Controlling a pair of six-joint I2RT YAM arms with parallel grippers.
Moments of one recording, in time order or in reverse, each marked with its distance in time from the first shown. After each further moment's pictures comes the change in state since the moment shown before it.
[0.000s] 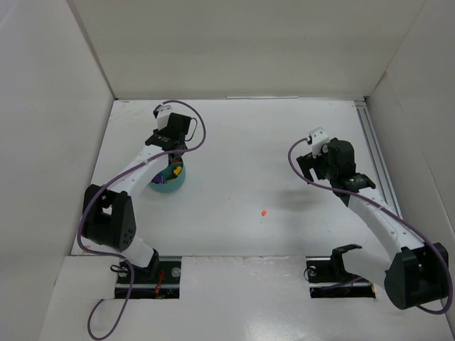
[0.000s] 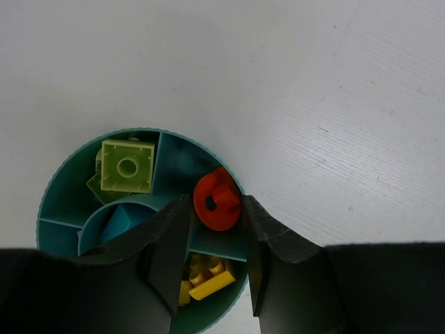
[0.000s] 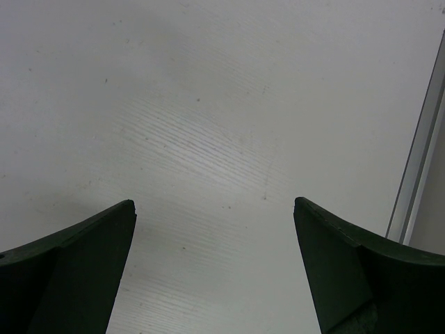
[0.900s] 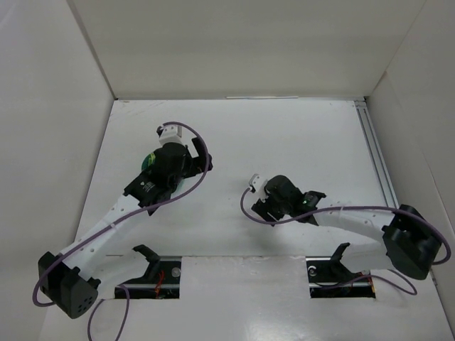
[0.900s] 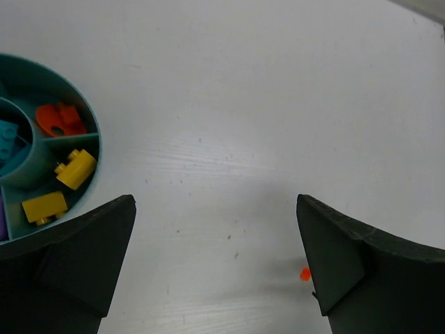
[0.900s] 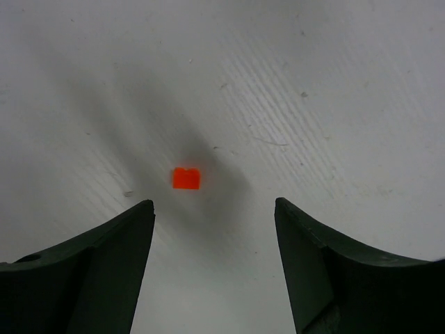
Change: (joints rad) left arm -0.221 -0.542 -0.274 0.126 0.224 -0.090; right arm 0.617 0.163 -0.097 -0.013 -0.009 0.155
